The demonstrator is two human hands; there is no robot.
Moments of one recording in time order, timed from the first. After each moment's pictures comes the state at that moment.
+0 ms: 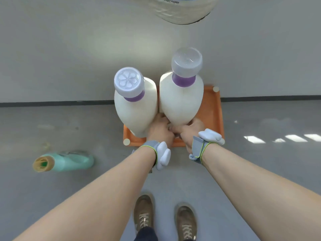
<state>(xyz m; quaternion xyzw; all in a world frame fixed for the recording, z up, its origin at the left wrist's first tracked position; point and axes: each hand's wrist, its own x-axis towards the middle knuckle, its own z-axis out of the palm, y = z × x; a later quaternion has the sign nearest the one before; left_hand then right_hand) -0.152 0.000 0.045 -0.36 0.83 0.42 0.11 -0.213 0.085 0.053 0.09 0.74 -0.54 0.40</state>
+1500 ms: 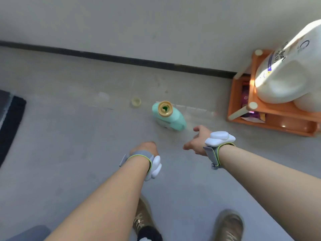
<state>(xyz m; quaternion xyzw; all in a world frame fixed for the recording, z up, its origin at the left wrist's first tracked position) 0.329 -0.207 -0.034 -0.44 0.73 0.23 0.48 0.172 -0.103 0.005 -0.14 0.82 -0.11 0.54</state>
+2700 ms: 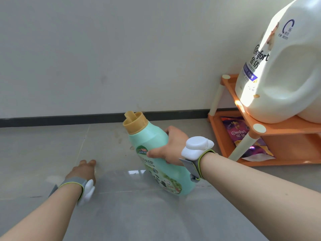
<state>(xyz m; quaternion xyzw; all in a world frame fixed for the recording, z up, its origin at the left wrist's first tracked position) 0.275 -0.446 -0.302 -0.46 0.84 0.07 0.29 0.075 -0.208 -0.181 -0.27 0.86 -0.30 0.33</state>
